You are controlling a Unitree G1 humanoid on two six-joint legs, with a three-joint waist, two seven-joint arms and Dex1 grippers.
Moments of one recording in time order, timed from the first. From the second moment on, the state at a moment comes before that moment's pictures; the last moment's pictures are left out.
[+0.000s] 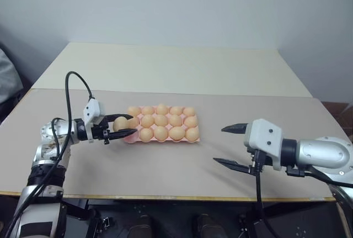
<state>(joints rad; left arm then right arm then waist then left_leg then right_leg) -0.57 0.69 0.07 0.52 -0.35 -0.03 -1.40 -0.18 -0.98 -0.10 -0.79 0.50 0.69 0.82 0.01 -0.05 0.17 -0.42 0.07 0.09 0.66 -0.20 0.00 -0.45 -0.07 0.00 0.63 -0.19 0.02</state>
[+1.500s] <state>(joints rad) 0.06 0.94 0.59 -0.21 -0.60 0.27 -1.26 -0.20 -1.04 -0.18 -0.68 0.54 0.61 0.99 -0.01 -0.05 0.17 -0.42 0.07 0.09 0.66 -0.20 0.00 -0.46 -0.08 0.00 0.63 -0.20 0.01</state>
